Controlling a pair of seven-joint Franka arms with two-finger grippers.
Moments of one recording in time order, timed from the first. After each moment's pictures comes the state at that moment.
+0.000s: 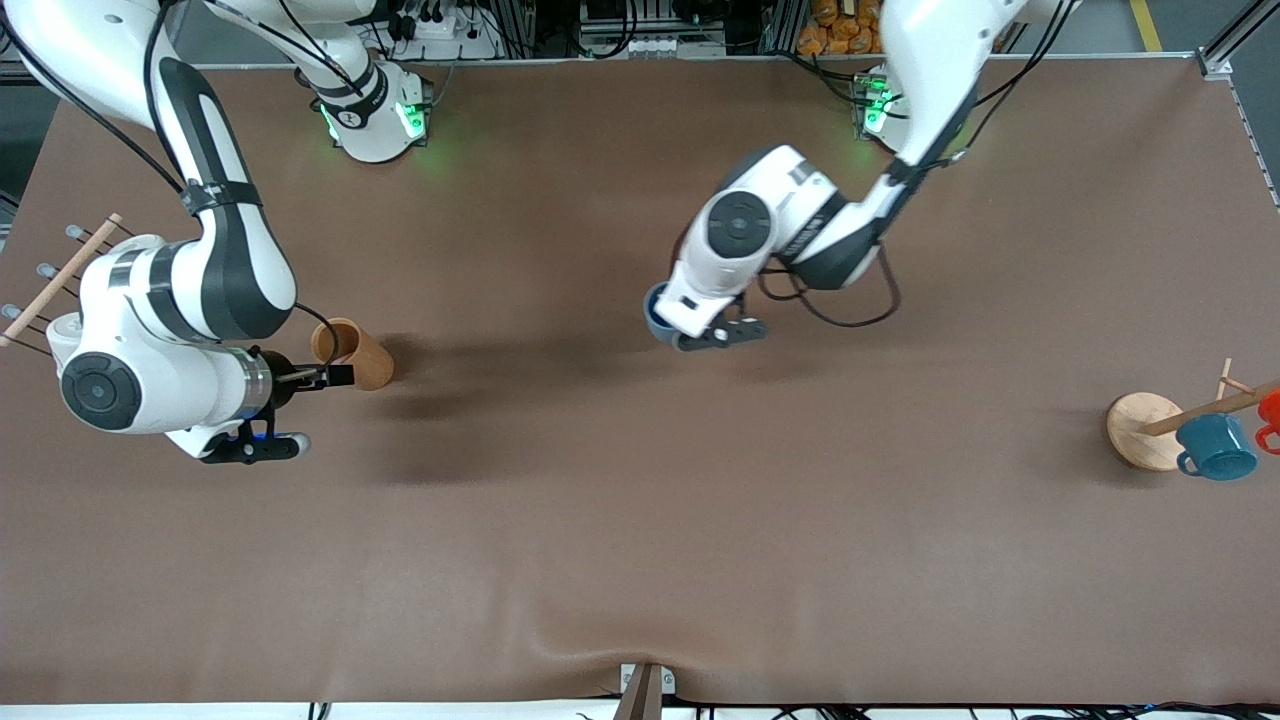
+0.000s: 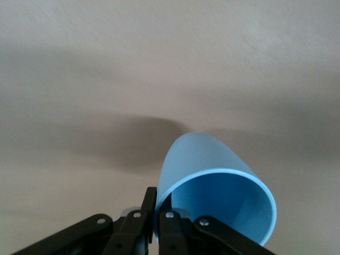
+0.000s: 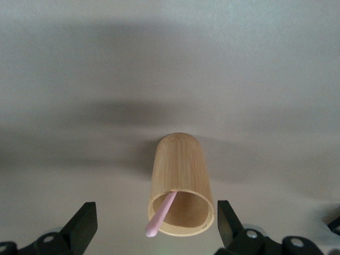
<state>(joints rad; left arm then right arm) -0.35 0.53 -0.48 -1.76 0.04 2.17 -1.00 0.03 0.45 0.08 -1.60 0.02 1.68 0.05</state>
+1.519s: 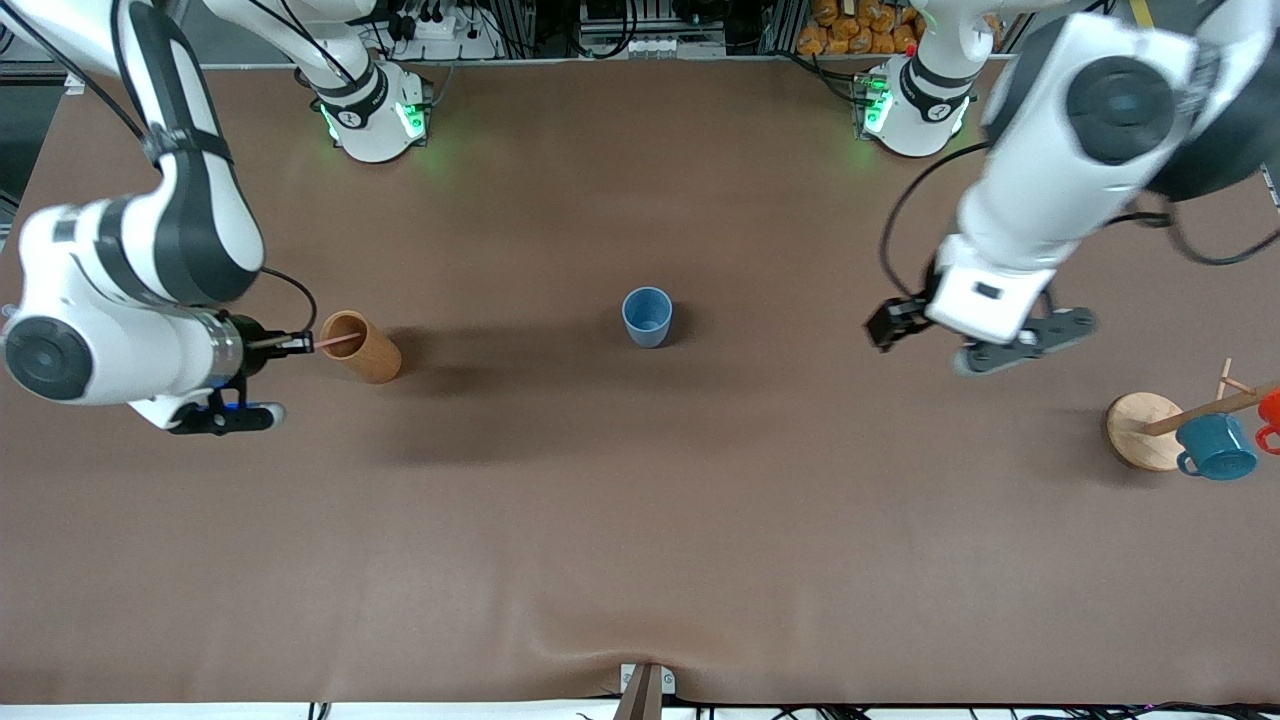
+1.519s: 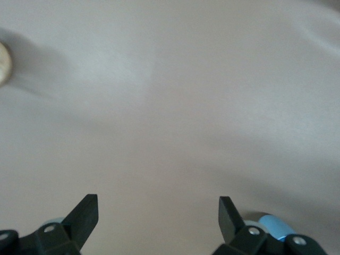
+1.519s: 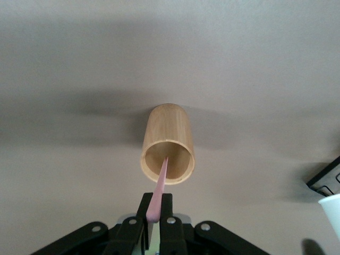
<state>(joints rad) 0.06 0.20 -0.46 -1.52 0.12 1.71 -0.68 0.03 0.34 0.07 -1.55 0.02 1.51 0.06</state>
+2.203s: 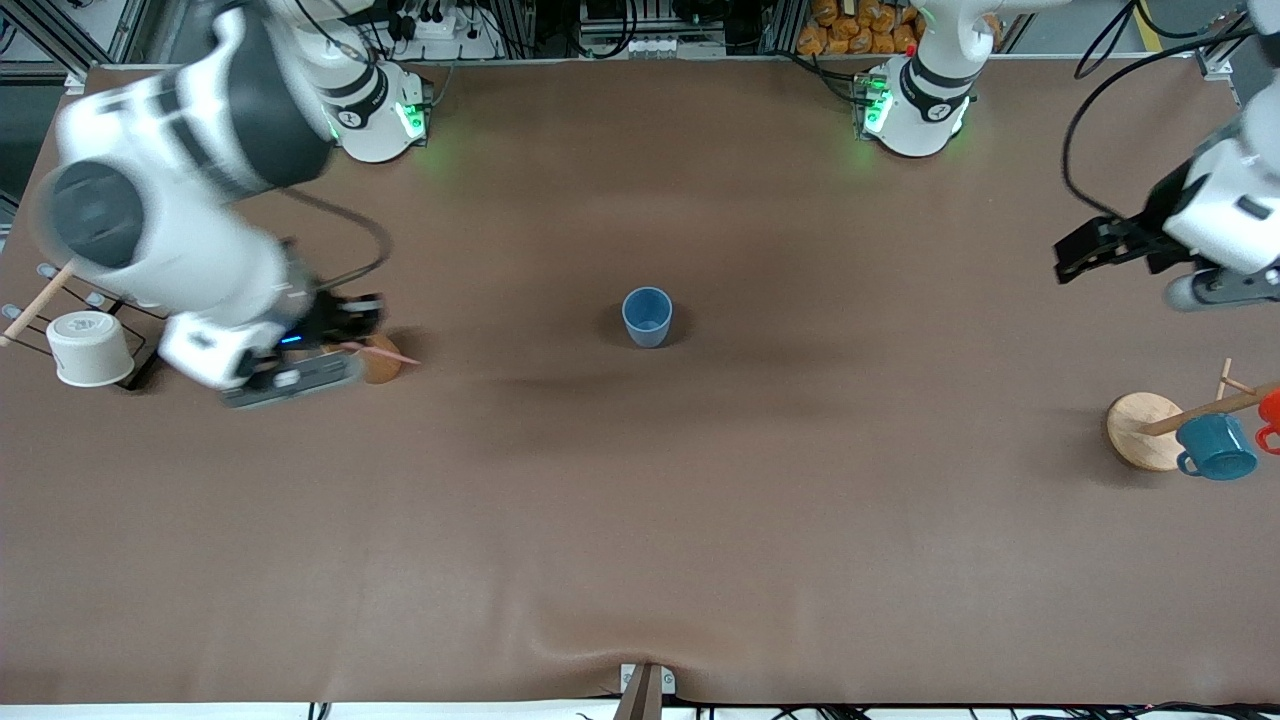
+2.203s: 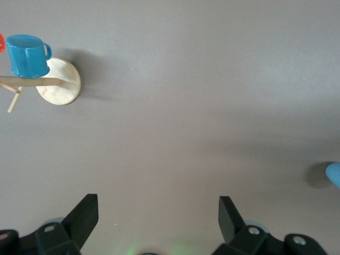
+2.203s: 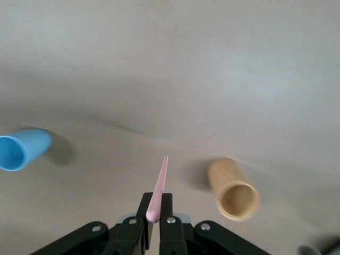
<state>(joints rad) 0.00 0.04 -0.10 -1.50 0.03 1.49 -0.17 0.28 0.30 0.11 -1.41 0.03 1.63 0.07</state>
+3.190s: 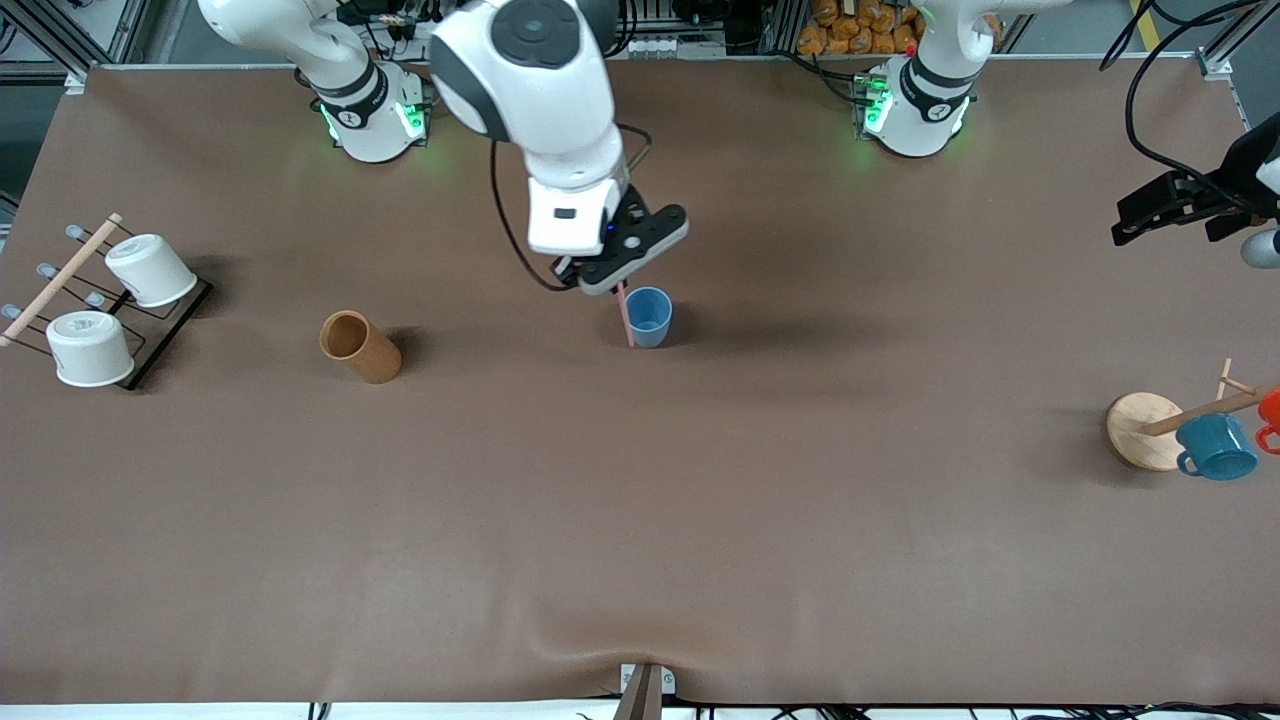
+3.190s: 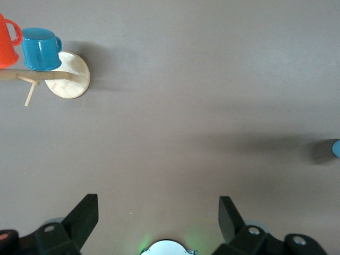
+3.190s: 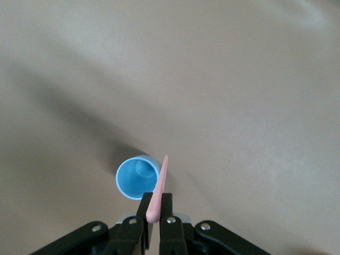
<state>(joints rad) -0.01 0.00 -0.01 -1.50 0.01 1.43 -0.06 0.71 0.37 0.11 -1.44 -0.02 1.92 0.20</state>
